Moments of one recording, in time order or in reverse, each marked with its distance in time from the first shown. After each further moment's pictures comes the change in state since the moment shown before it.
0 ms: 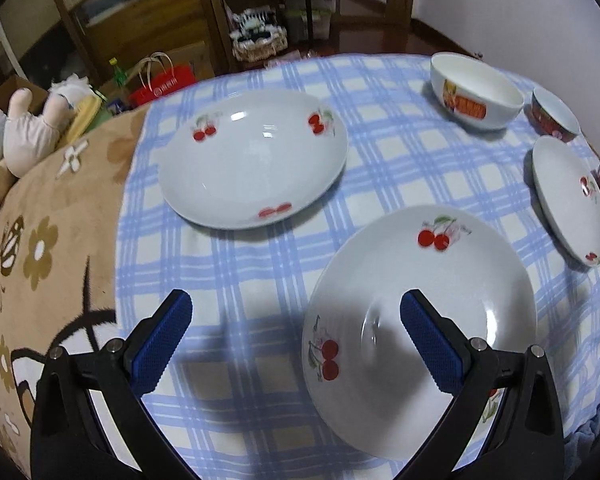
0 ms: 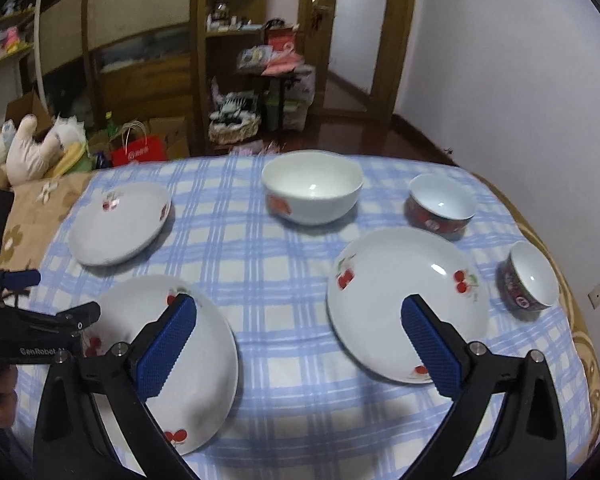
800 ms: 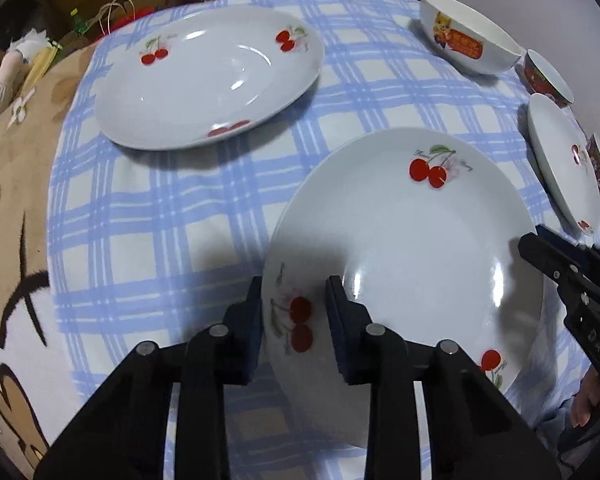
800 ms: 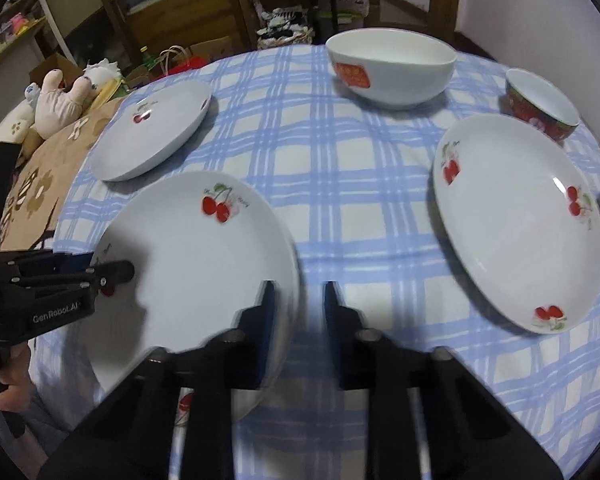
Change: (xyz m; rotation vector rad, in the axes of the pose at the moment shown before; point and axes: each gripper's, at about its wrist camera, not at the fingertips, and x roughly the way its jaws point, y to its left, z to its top) left arm 0.038 -0.002 -0.017 -0.008 0.172 -0.142; right arm 0.069 0.020 -0.040 0.034 0.317 0.279
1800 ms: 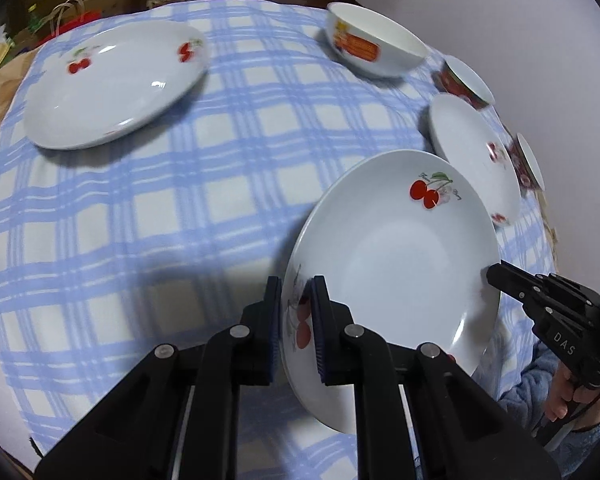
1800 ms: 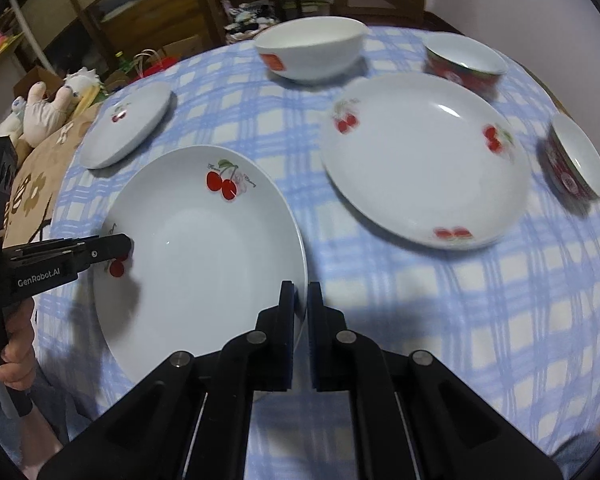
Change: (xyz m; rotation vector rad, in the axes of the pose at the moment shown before) left arm -0.018 -0.046 -0.006 0.025 -0.046 -0.272; right arm -0.055 -0.060 -0.041 0.086 0.042 -0.072
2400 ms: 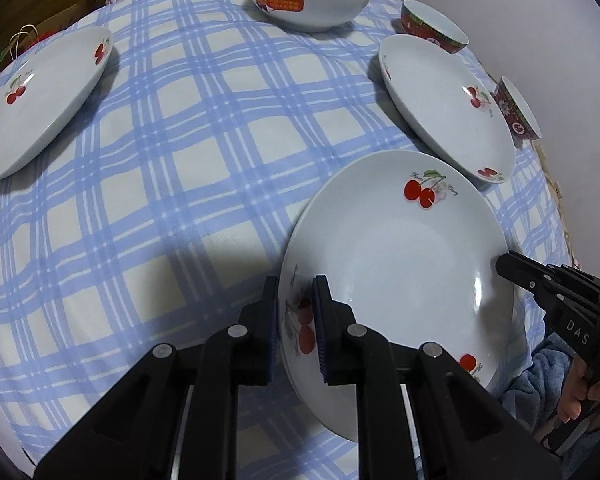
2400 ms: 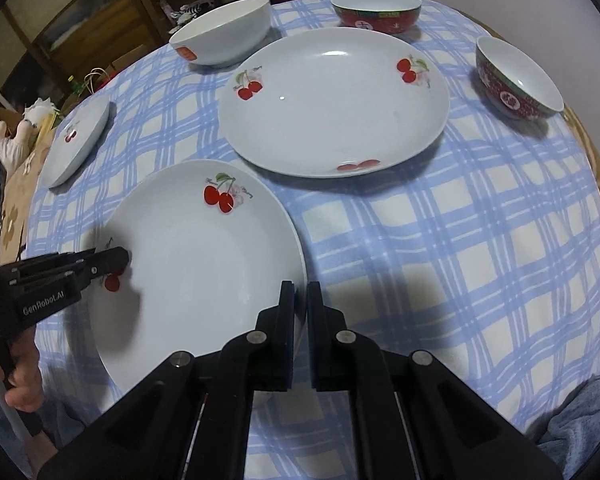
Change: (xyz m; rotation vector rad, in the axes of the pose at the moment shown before) left arm 0.036 -0.053 -0.002 0.128 0.073 0.011; right arm 0.000 -0.050 -0.026 0.162 0.047 -0.064
